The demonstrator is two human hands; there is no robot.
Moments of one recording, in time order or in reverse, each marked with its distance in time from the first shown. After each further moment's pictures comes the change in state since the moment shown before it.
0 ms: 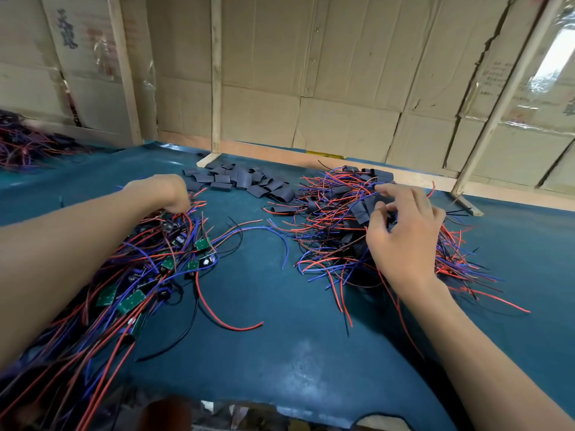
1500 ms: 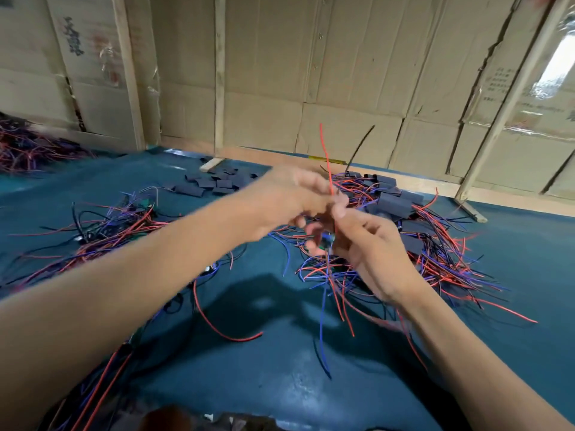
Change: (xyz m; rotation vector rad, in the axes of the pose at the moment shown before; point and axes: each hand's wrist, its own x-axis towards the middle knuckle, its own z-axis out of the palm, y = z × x) left_hand -0.108 0.111 -0.013 -1.199 -0.379 0.753; right_hand -0.003 -0.036 -0.001 1.306 -0.695 0.488
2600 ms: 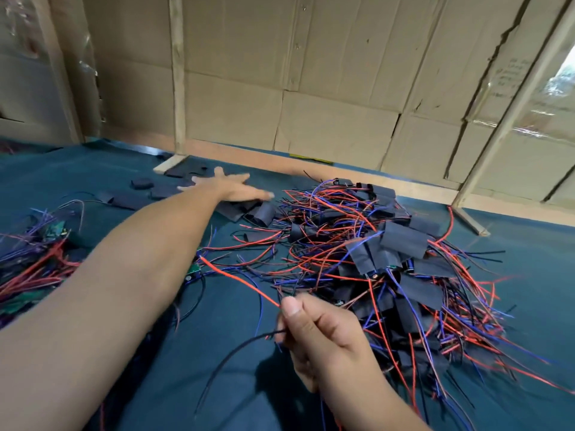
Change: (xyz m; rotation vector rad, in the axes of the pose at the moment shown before) left_hand 0.231 -0.141 -0.130 0.985 0.161 -0.659; right_hand -0.004 0.051 0.016 -0.226 0.027 0.148
